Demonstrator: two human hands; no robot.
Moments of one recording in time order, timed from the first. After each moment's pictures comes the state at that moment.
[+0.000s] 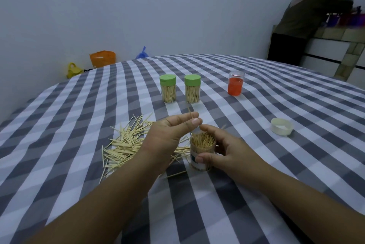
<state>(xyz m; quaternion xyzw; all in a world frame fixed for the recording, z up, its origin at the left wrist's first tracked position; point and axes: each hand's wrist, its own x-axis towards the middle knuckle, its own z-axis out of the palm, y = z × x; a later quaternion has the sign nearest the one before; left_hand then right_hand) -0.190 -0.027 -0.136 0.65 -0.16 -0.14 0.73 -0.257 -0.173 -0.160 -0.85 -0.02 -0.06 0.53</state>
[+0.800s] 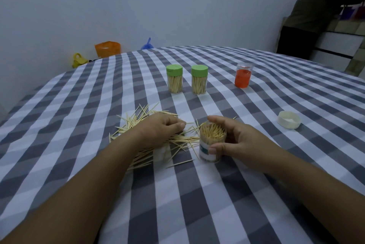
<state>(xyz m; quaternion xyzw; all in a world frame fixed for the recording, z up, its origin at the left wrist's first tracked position) -0.145 0.009 -0.145 0.90 -0.28 -0.12 0.32 -0.256 -0.185 -0.153 -0.85 -0.03 0.01 0.53</state>
